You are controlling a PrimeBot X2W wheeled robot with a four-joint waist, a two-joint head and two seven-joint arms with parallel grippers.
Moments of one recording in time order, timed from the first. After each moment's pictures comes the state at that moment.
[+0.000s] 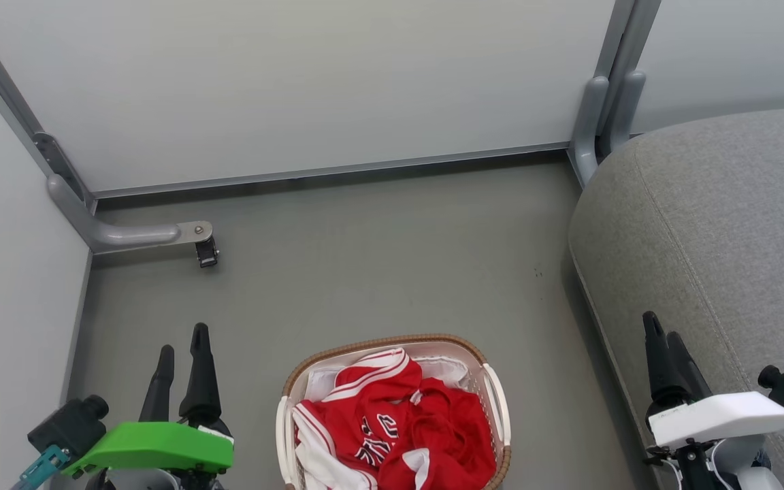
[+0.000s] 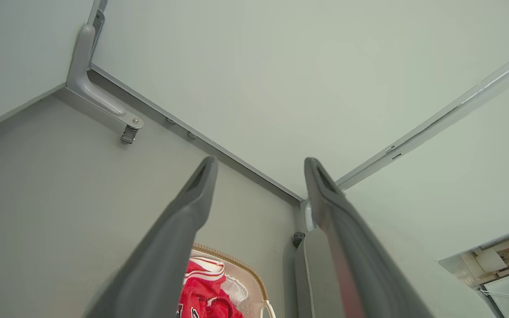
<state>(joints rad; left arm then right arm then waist) 0.01 0.04 -0.07 0.11 -0.83 -0.04 -0.09 -0.03 -0.04 -0.02 0.18 0.91 0.13 -0.09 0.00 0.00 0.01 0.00</state>
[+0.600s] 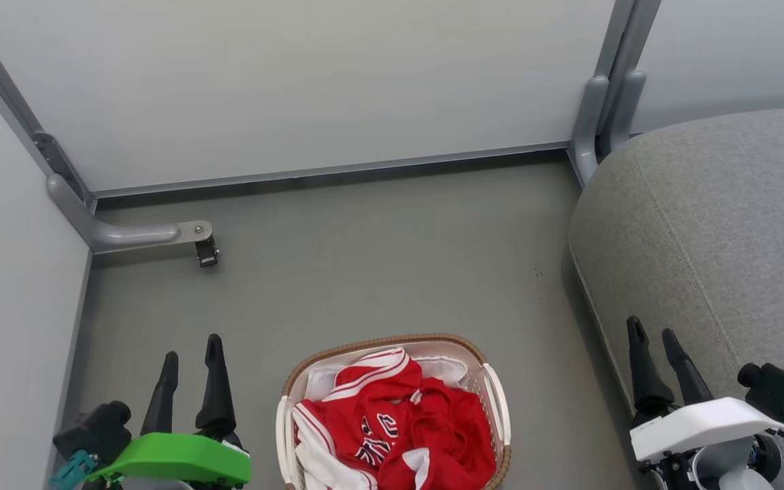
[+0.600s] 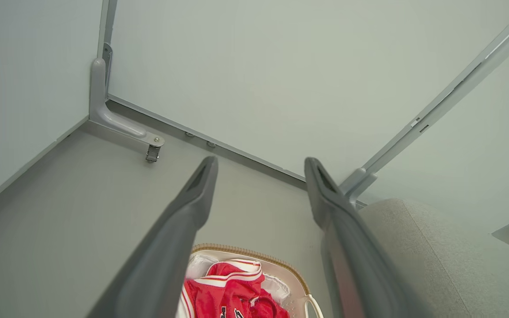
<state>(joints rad) 0.03 0.04 -0.10 0.13 -0.63 -0.03 -0.14 -0.01 -0.04 0.01 0.17 0.67 0.13 -0.14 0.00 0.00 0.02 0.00</state>
